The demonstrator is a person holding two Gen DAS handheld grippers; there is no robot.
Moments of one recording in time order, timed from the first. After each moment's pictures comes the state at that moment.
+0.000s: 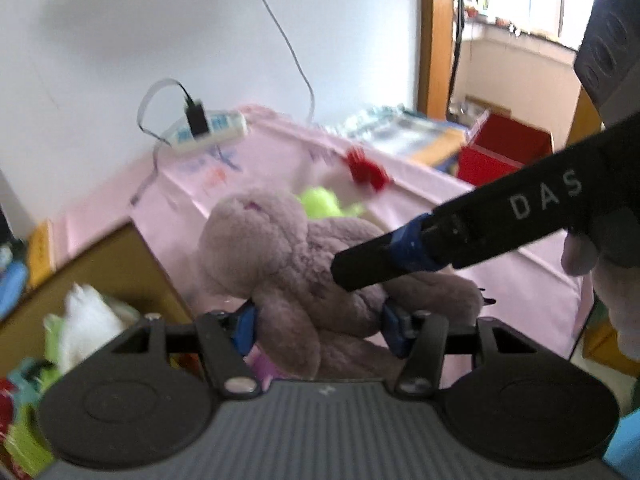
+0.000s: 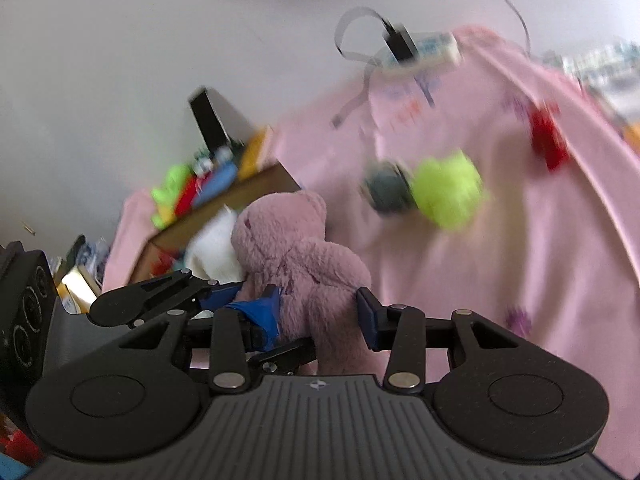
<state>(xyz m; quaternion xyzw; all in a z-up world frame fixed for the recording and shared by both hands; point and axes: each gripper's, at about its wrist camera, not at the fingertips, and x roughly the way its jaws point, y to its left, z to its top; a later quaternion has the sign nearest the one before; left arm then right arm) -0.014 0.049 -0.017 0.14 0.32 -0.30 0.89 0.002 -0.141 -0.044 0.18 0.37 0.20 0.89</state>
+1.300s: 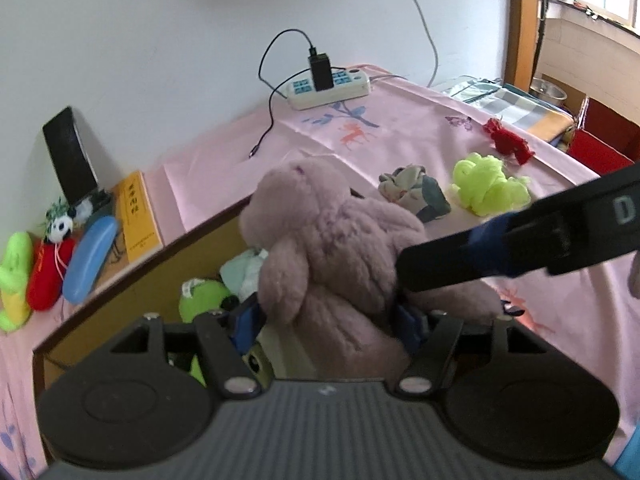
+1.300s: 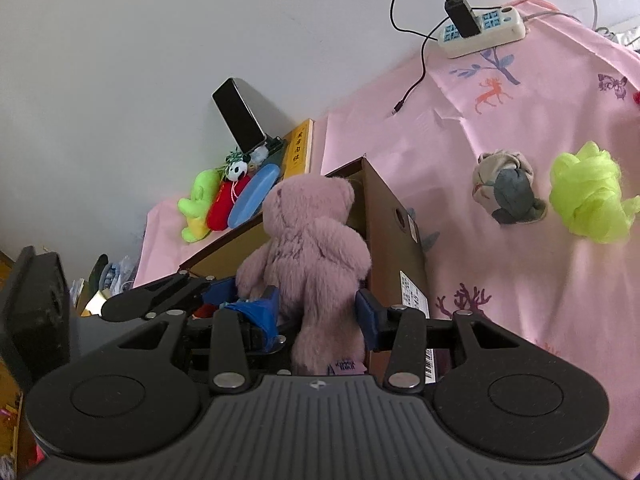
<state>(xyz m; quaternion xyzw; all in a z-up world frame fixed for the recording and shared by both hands) 0.058 0.152 -0.021 0.16 0.38 -0.19 0.89 0.063 -0.050 -0.060 0.22 0.39 0.22 0.87</state>
